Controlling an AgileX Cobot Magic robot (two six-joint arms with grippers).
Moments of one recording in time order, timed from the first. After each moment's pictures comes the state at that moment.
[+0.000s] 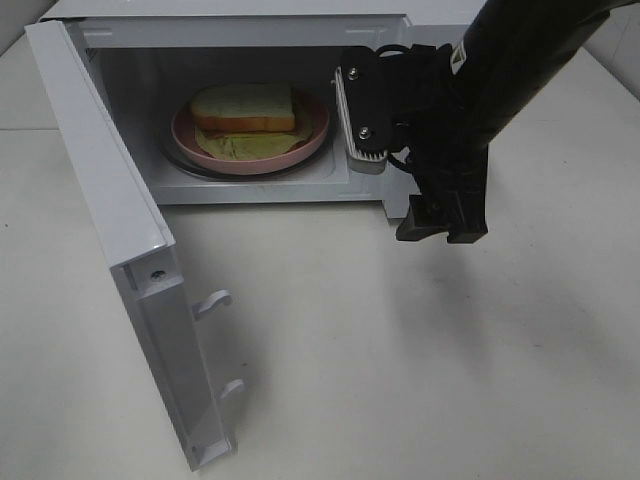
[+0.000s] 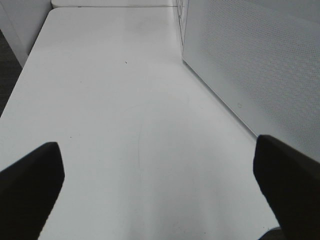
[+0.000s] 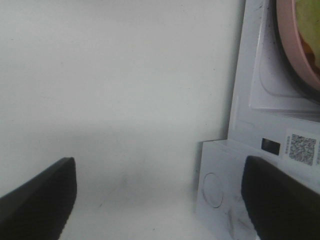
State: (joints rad) left arm 0.00 0.00 -0.50 -0.05 1.05 0.03; right arm 0.56 1.65 -1.18 -0.02 0.66 -1.14
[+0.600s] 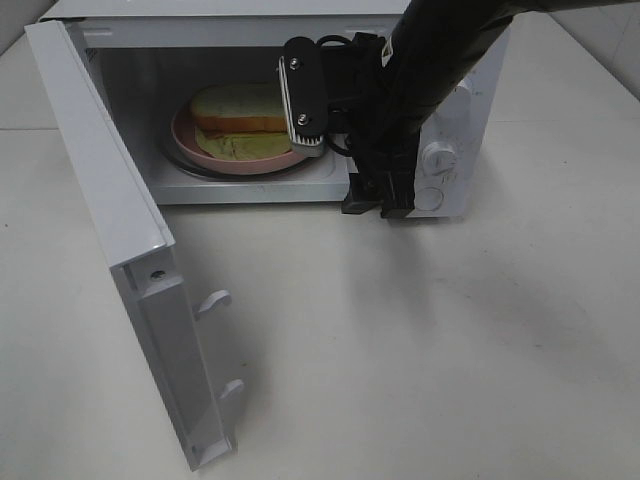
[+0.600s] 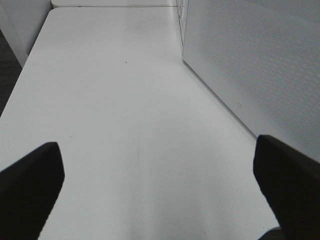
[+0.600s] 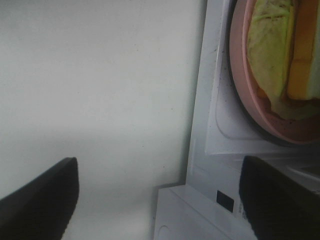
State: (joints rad) left arm 0.00 0.00 -0.50 -0.05 1.05 0.03; right arm 0.59 1.82 -1.34 -0.02 0.58 -1.15
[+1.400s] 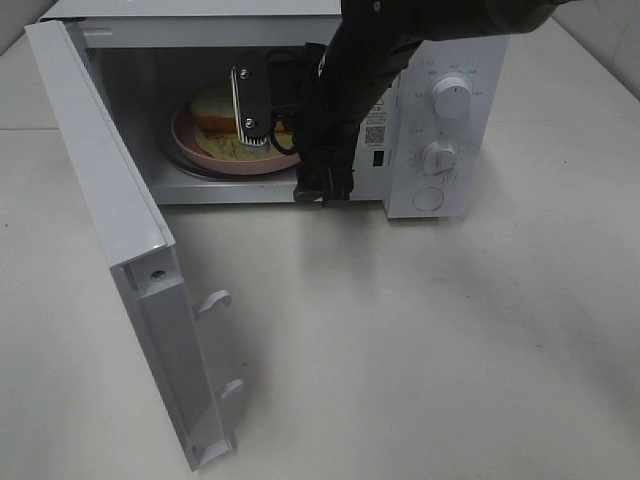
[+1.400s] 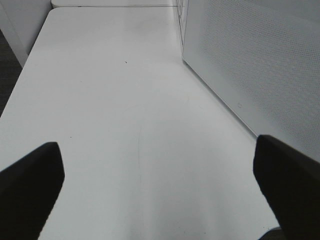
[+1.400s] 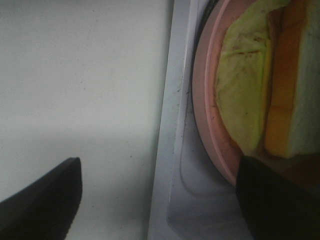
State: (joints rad) left arm 0.00 0.00 -0.50 -0.05 1.05 0.03; right arm 0.61 2.08 -1.60 -0.02 0.55 -1.15
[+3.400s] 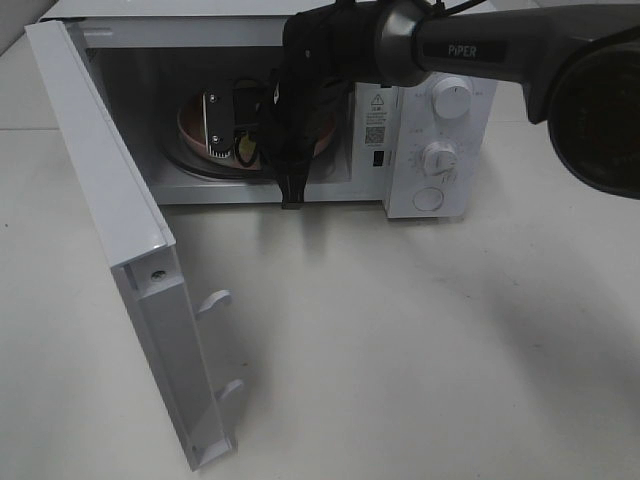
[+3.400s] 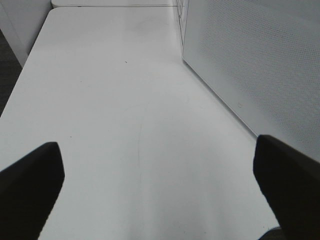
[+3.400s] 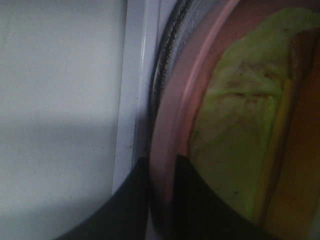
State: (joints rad) left arm 0.00 0.00 -0.50 -0.05 1.05 0.03; right arm 0.60 2.40 -2.00 -0.04 0.63 -1.12
